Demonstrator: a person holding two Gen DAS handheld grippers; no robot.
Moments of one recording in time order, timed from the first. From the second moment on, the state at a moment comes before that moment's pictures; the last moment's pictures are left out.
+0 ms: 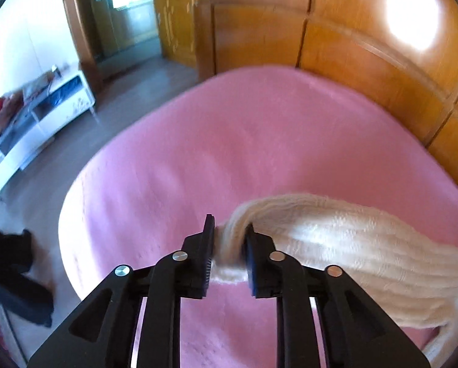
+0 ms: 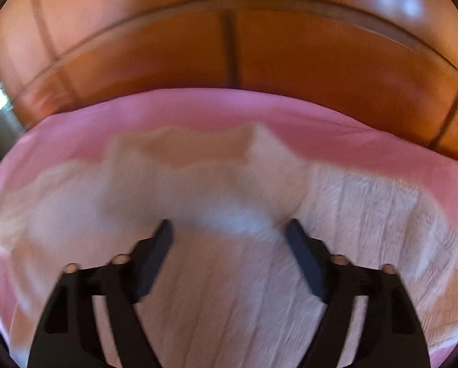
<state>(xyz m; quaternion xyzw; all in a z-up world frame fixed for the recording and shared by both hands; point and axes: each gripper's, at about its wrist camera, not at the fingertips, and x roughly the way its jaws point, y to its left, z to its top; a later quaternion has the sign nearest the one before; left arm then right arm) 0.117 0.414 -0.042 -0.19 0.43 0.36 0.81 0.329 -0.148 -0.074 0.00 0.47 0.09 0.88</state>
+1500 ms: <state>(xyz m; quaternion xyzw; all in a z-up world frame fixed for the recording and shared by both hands) -0.014 0.118 -0.070 -0.20 0.45 -0.21 0.84 -0.032 -0.275 -0.067 0.17 0.53 0.23 0.80</state>
